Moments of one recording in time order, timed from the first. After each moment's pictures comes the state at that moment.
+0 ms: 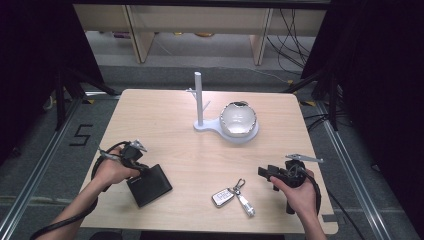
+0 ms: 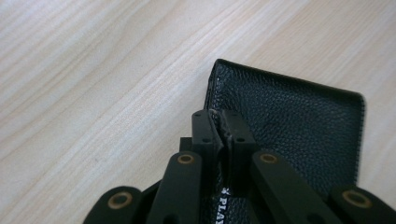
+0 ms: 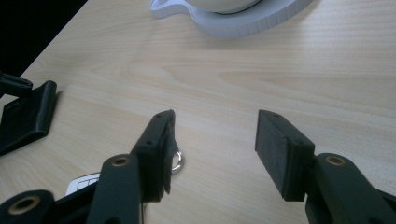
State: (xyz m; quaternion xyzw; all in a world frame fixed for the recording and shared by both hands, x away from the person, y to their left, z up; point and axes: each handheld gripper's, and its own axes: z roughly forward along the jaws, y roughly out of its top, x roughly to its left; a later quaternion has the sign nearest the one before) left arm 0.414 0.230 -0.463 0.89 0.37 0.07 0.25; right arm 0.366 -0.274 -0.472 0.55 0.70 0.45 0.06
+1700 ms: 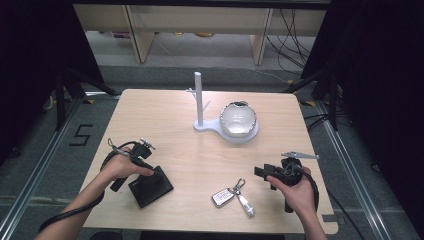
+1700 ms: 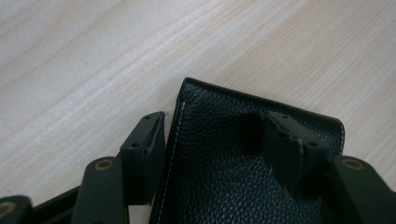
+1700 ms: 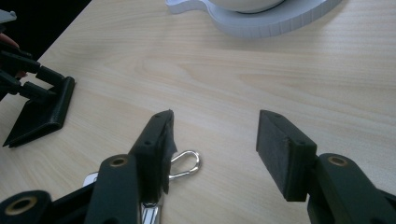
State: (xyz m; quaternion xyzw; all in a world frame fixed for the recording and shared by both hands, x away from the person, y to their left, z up) left arm 0.437 0.208 -0.489 0.87 0.44 -0.04 0.23; right arm 0.369 -0.264 -0.464 0.53 0.72 0.45 0.05
